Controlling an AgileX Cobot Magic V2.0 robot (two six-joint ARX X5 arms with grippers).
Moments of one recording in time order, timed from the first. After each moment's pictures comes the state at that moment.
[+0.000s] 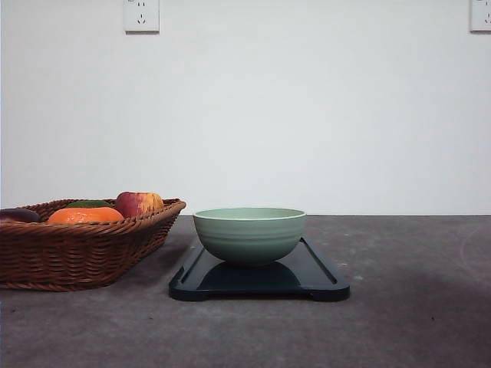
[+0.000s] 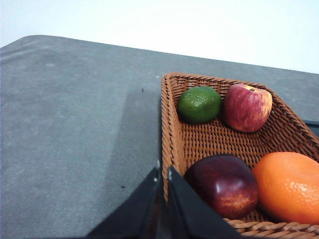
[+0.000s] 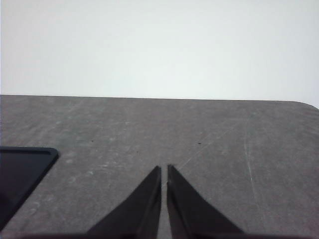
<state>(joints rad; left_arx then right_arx) 0.05 0.01 0.03 -0.18 0.08 -0.13 0.02 0.00 0.02 0.01 -0.03 0.03</state>
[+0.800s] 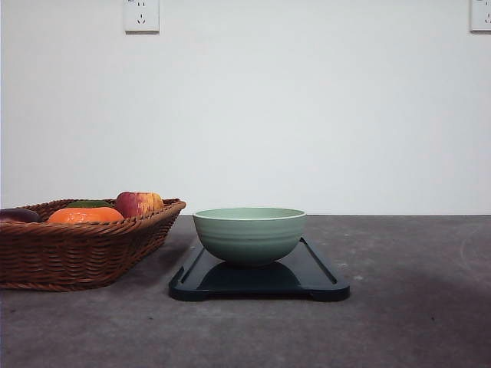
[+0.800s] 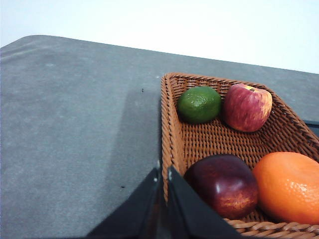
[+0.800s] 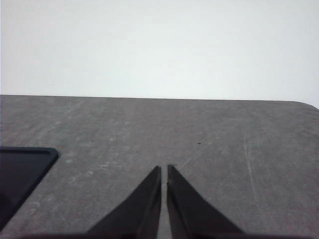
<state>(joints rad) 0.05 0.01 0.03 -0.18 0.08 -0.13 0.02 0.00 0.02 0.01 -0.03 0.03</state>
